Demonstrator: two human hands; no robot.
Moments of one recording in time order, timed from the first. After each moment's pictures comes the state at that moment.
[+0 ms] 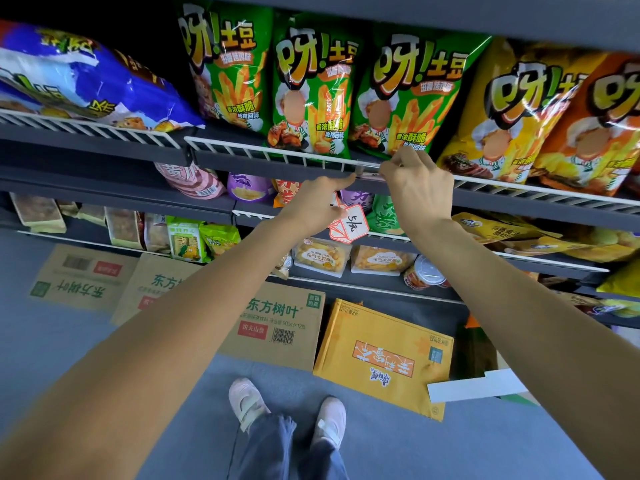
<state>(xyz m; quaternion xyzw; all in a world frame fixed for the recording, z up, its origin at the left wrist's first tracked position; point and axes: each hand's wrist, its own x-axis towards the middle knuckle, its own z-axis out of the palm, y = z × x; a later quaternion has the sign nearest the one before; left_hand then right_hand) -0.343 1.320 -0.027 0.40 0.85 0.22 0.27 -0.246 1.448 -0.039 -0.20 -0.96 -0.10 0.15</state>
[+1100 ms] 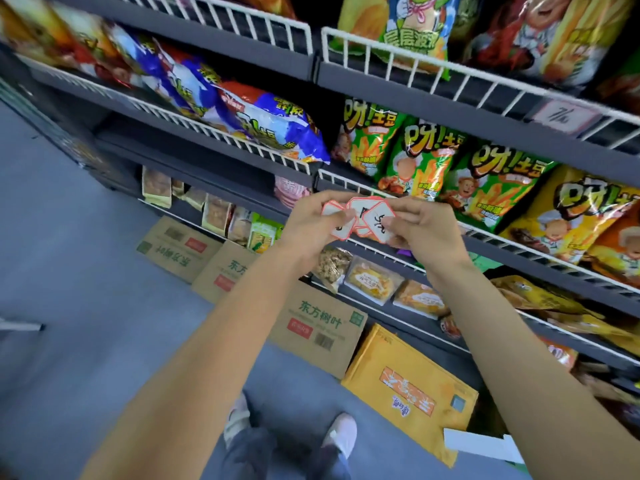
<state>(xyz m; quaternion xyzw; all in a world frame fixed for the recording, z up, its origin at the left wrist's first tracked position) -0.335 1.160 0.092 0.05 0.68 0.67 0.30 -0.260 1.297 0.106 -0.27 -0.73 0.62 0.05</state>
